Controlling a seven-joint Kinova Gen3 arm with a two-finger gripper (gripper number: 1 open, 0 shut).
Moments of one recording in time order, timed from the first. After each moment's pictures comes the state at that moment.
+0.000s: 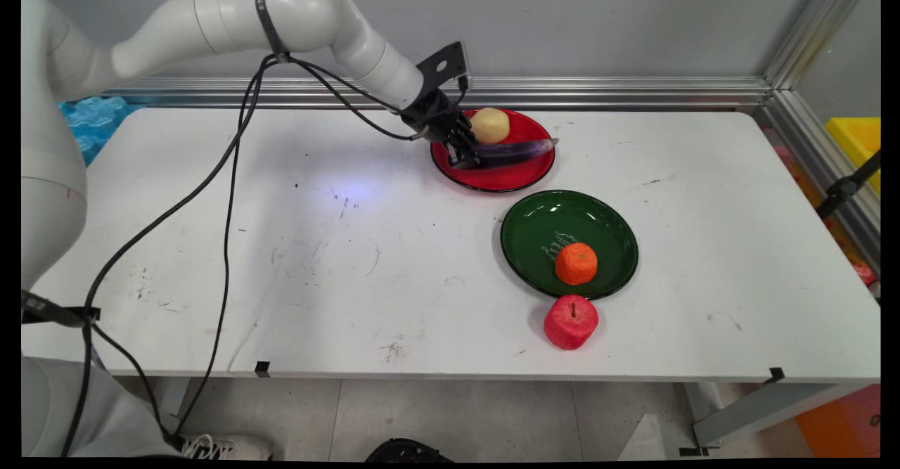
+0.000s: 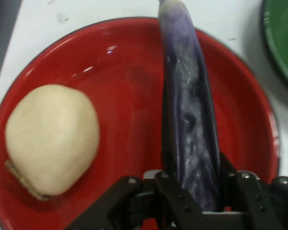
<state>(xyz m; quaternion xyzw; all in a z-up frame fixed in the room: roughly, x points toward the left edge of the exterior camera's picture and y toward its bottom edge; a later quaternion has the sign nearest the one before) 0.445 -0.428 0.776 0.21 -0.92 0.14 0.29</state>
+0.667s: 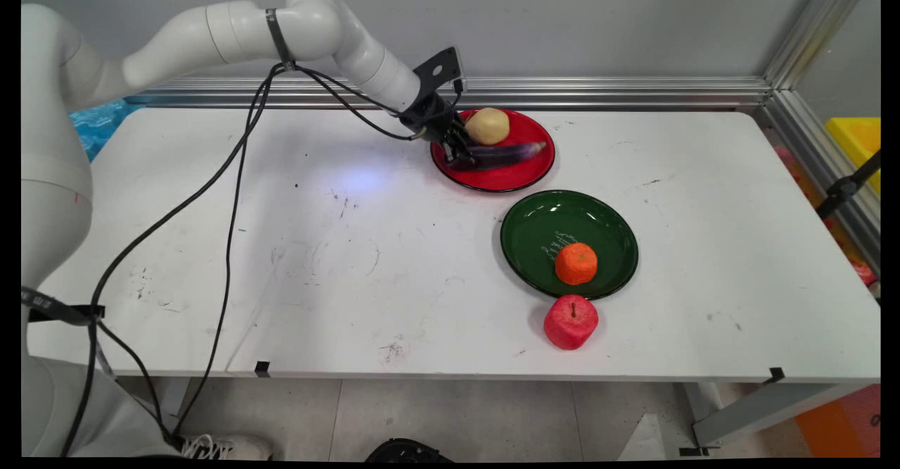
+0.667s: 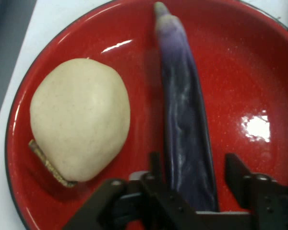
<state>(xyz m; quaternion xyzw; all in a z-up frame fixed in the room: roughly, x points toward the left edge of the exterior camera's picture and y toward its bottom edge) 0.461 -0.450 0.750 0.22 -0.92 0.15 0.29</state>
